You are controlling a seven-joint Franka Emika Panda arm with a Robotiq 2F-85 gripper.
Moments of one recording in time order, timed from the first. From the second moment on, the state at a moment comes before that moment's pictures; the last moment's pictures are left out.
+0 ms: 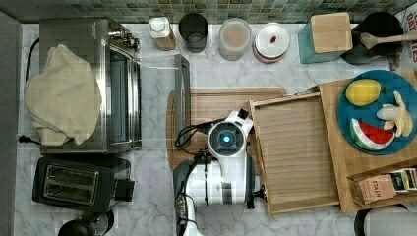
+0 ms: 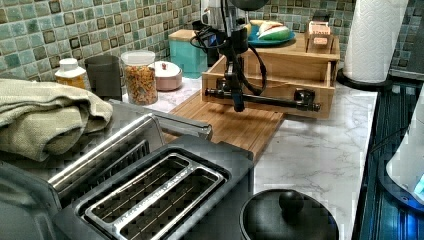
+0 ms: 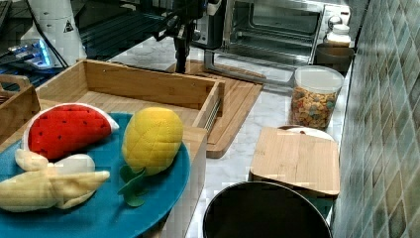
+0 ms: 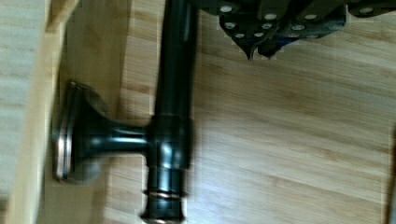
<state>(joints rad) 0.00 0.04 -0.01 -2.48 -0.07 0.84 -0.97</state>
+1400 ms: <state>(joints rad) -0.15 0.22 -0.21 -2.21 -0.02 0.65 -1.48</state>
